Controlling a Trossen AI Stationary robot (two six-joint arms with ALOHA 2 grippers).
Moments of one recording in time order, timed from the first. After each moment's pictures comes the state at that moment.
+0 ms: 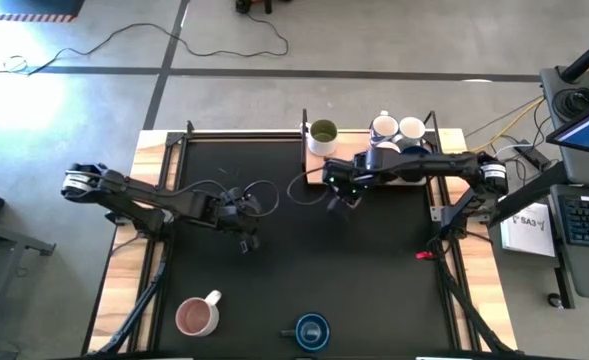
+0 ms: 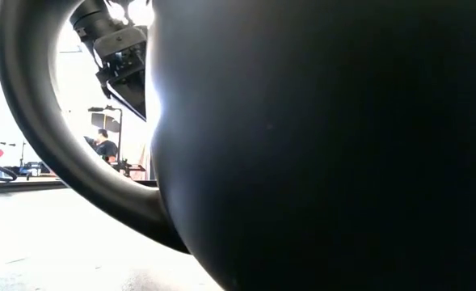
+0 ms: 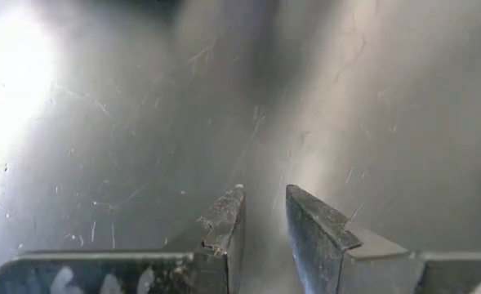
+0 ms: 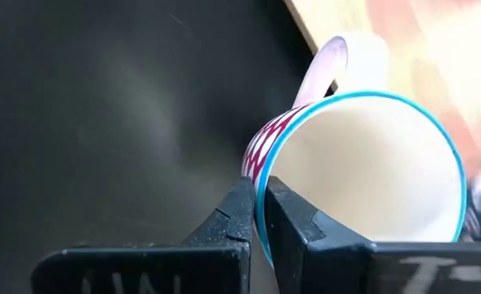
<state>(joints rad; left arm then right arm) -0.14 1.34 0.87 -0.54 -0.29 -0.46 -0.16 1.64 1.41 -1.09 0.08 0.37</state>
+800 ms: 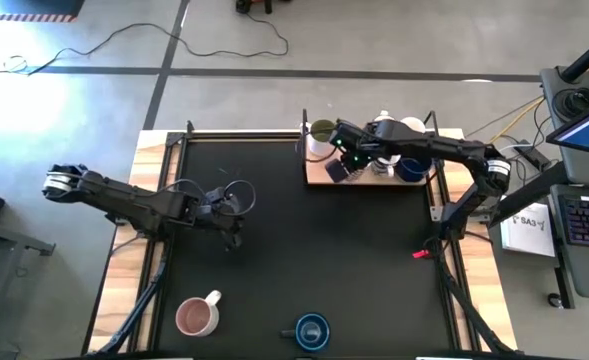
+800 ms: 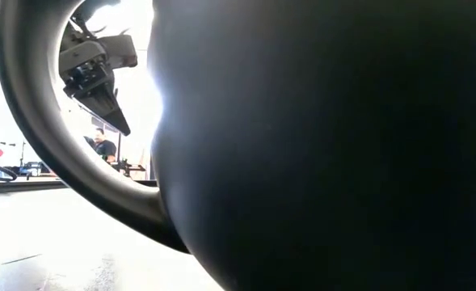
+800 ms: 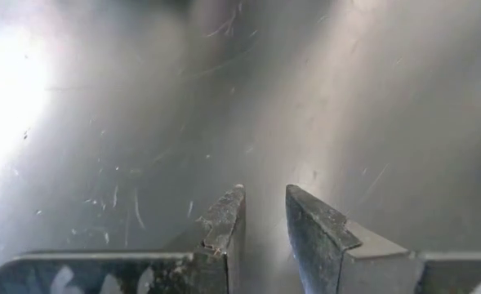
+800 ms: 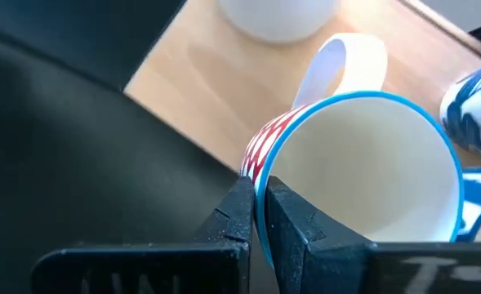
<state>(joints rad) -0.14 1.11 0.63 -0.45 -0.30 -0.43 -0.39 1.62 1.47 -1.06 0.16 0.55</state>
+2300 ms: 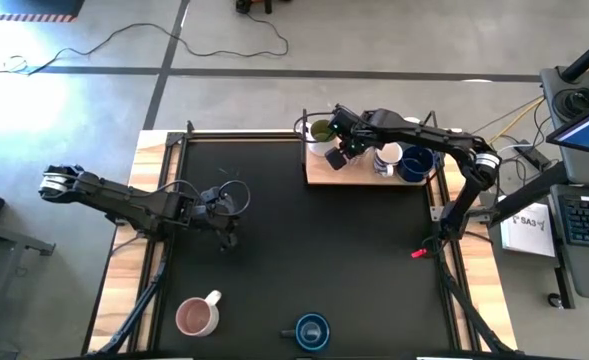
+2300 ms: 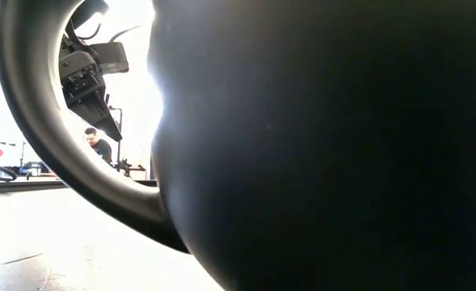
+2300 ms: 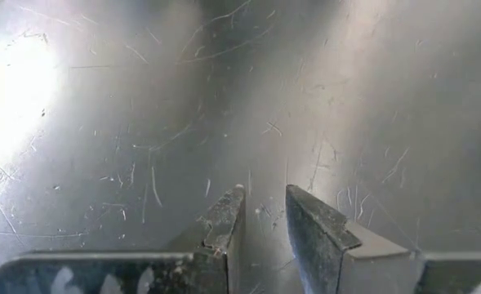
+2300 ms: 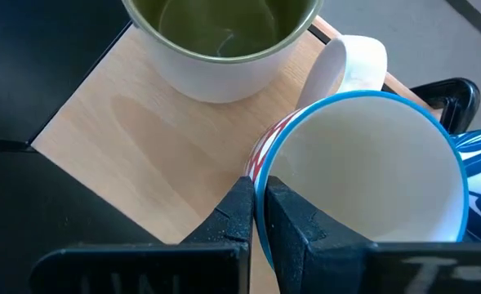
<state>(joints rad) -0.14 1.04 0.56 -0.46 -0.32 -0.44 -0.52 1.71 1.48 -0.97 0.21 0.35</state>
